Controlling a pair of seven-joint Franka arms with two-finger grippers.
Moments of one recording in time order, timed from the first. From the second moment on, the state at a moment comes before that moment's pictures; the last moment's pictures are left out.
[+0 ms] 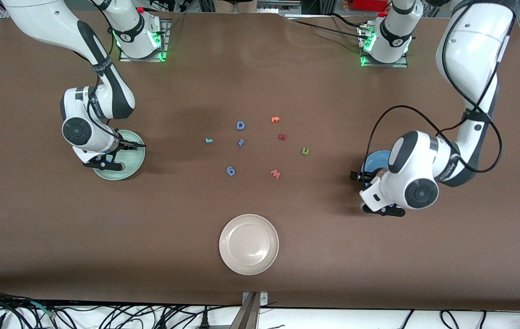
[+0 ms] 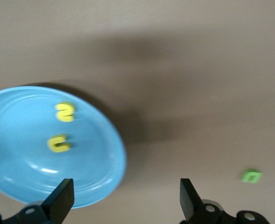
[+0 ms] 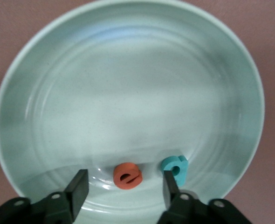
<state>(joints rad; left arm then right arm) -0.02 0.65 -0.29 -1.51 0.06 1.83 -0.20 0.12 0.37 -0.04 -2.21 -0.15 2.33 0.31</state>
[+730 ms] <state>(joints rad) -0.15 0.50 -0.39 -1.93 0.14 2.38 -0.62 0.14 0.29 0.19 -2.16 0.00 2.24 0.68</state>
